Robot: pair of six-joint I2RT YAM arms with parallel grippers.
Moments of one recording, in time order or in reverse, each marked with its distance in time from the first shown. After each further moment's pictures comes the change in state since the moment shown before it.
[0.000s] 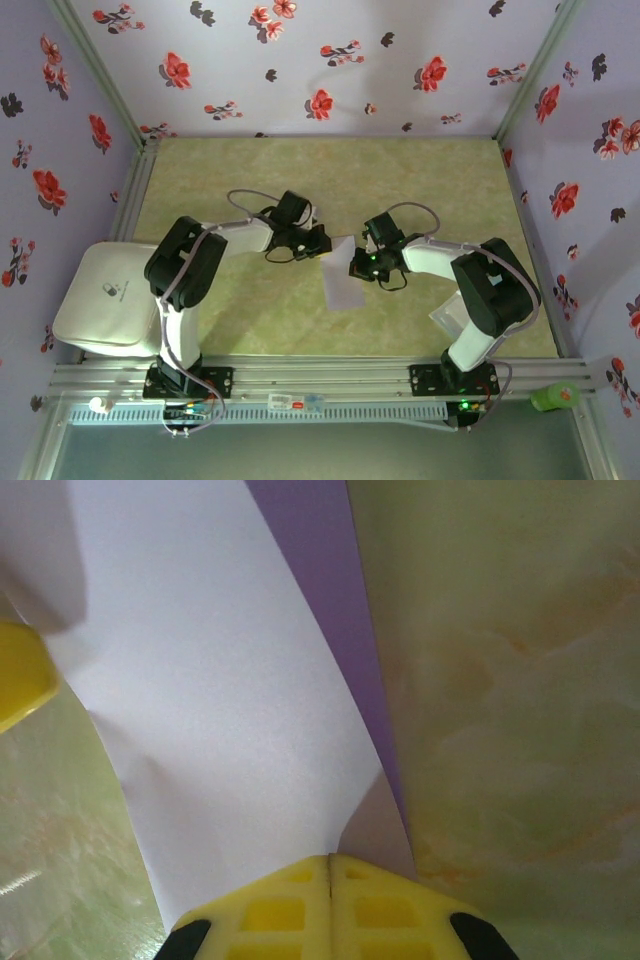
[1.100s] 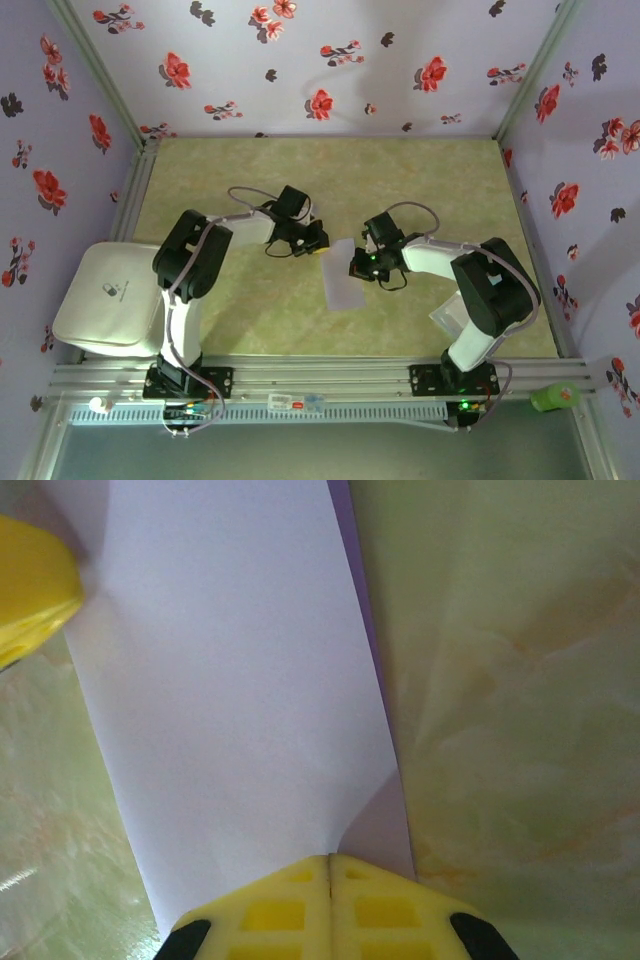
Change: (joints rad) left arm 0.036 0.081 0.092 -0.073 0.001 -0.014; right arm 0.000 0.002 0.006 -0.010 0.002 -0.012
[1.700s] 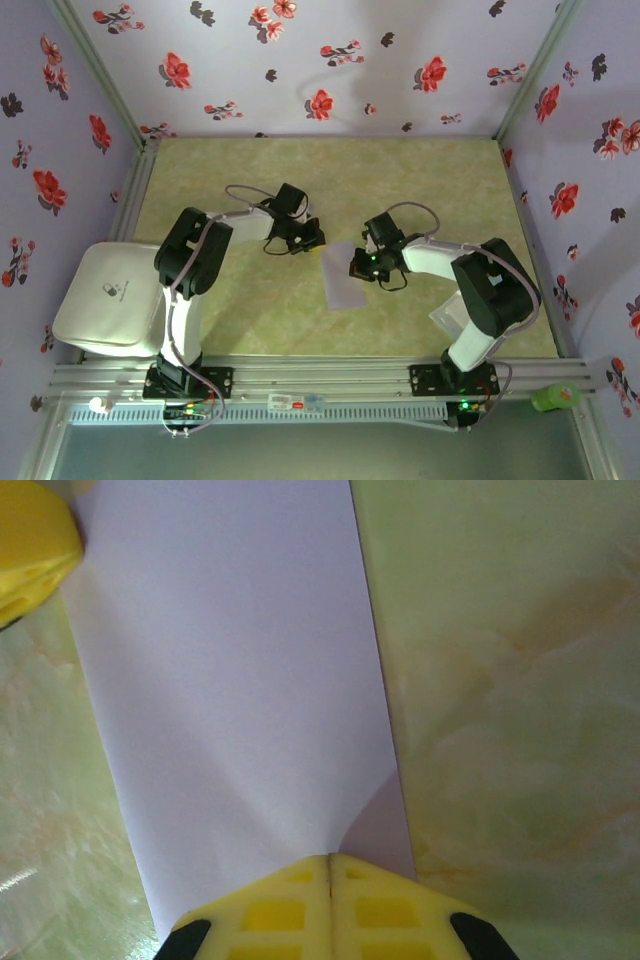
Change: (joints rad) left arm 0.031 0.025 0.038 -0.039 -0.040 0.020; right arm 0.000 -0.004 -0.007 0.008 0.002 0.000
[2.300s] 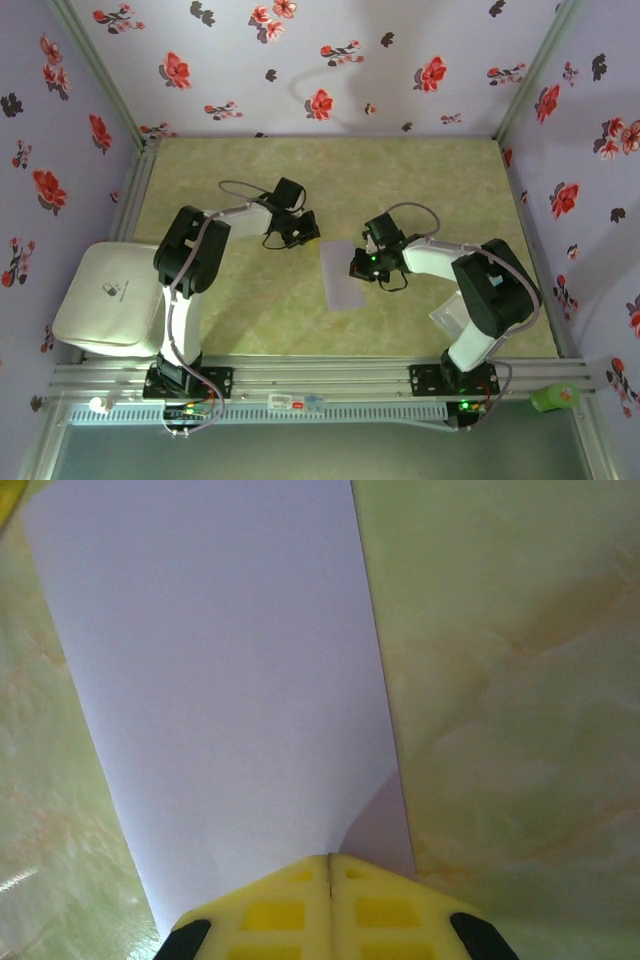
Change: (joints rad) left arm 0.018 0.000 0.044 -0.043 -0.114 -0.056; right arm 0.000 -0.006 -0.007 0.008 0.001 0.000
